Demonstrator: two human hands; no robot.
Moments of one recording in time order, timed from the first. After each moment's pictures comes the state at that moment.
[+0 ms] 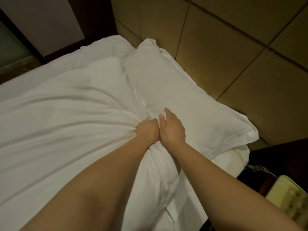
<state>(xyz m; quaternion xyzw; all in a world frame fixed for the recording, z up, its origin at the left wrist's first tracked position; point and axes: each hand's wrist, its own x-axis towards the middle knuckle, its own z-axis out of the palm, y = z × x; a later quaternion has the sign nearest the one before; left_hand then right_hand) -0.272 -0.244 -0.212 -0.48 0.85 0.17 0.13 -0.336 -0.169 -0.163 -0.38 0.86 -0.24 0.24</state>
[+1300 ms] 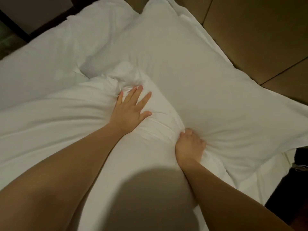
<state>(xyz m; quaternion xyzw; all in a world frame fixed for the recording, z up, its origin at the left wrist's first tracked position) -0.202 -0.393 -0.290 -0.30 0.95 0.04 0.08 -0.314 -0.203 -0.316 -0.25 0.95 0.01 0.20</state>
